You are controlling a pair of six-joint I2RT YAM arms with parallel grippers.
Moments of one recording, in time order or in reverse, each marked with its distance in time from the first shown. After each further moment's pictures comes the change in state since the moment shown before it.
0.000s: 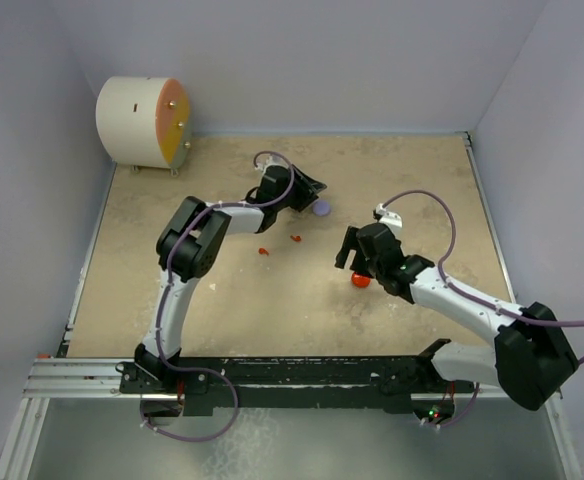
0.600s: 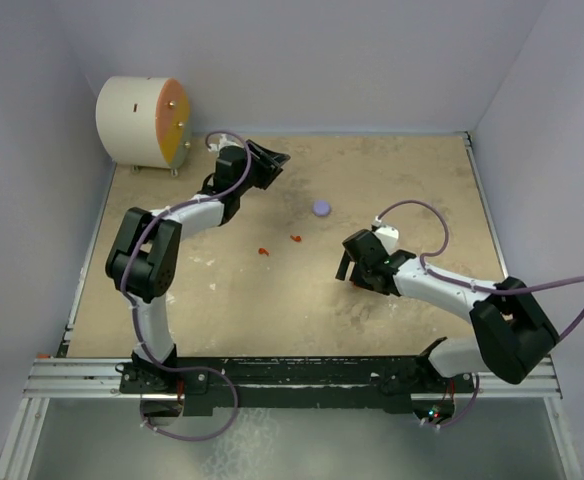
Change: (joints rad) left arm 0.151 -0.339 -0.199 -0.046 -0.018 0.023; right arm 0.034 0.159 0.032 -0.187 0.069 0.148
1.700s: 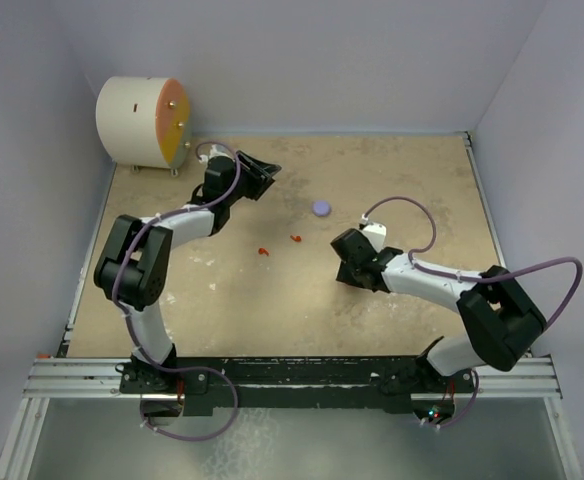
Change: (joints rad) left arm 0.035 -0.090 -0.141 0.039 0.045 -0.019; right arm 0.049 0.084 0.042 0.013 0.034 -0.008
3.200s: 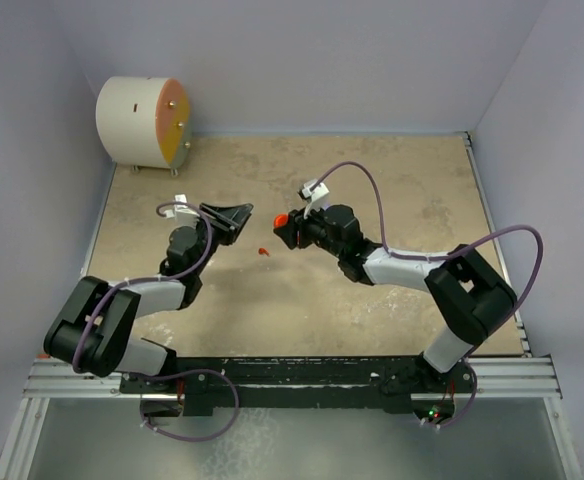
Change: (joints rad) left arm 0.002 -0.467 -0.729 0.521 -0.080 -0.083; right arm 0.026 0.189 0.092 0.982 -0.482 -0.648
